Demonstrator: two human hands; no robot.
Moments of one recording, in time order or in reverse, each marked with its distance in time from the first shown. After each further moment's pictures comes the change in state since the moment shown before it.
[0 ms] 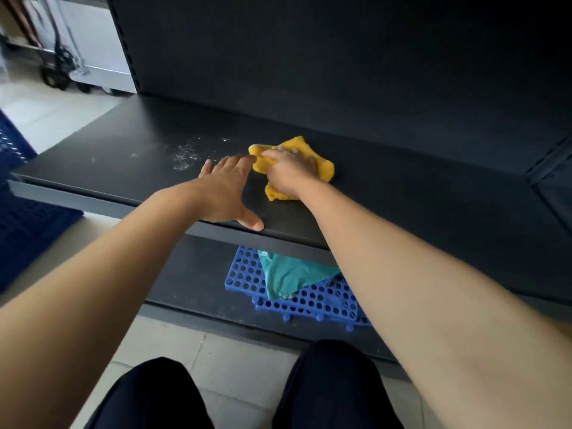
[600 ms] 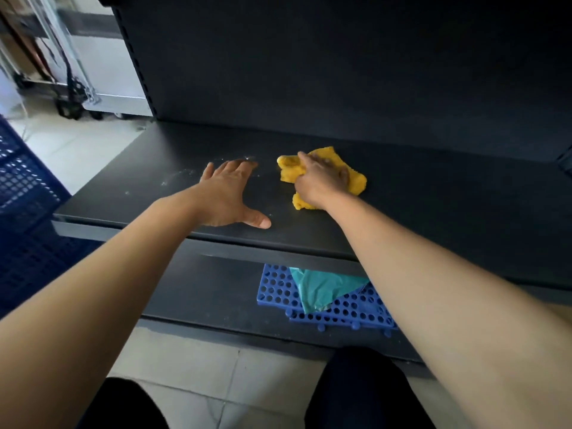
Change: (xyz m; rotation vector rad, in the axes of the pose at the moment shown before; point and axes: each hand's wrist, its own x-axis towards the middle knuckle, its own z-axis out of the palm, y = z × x) left_hand 0.009 -0.047 -0.027 0.033 0.020 0.031; right_hand 0.010 -0.003 0.005 0.146 0.007 0.219
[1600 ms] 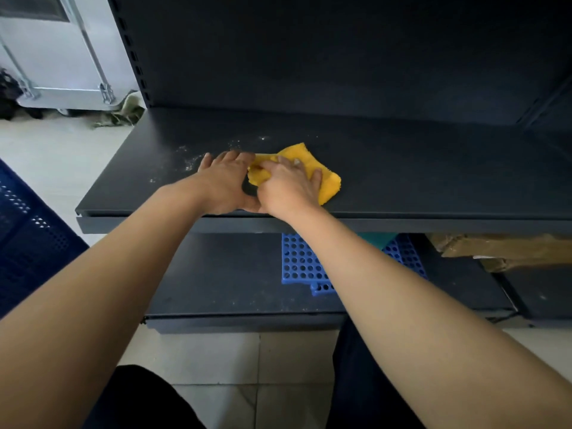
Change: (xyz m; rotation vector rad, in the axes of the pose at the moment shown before) left_hand -0.011 -0.076 0.002 0.060 -0.003 0.171; right_hand -0.064 -0.113 0.060 0.028 0.154 0.071
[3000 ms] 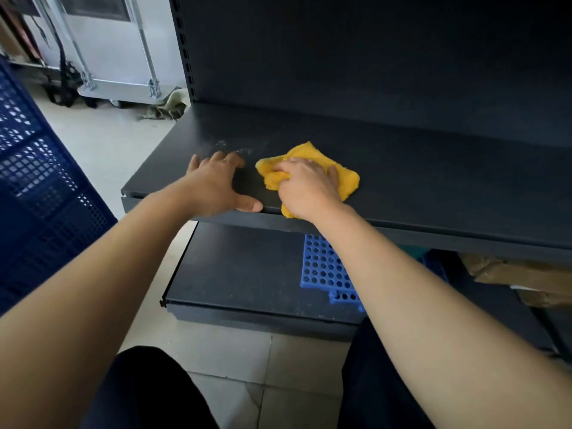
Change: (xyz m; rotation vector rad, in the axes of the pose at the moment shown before) left_hand -0.040 -0.034 -0.005 -0.064 0.081 -0.216; right_hand 0.004 -0.006 0.005 -0.014 -0.004 -0.222
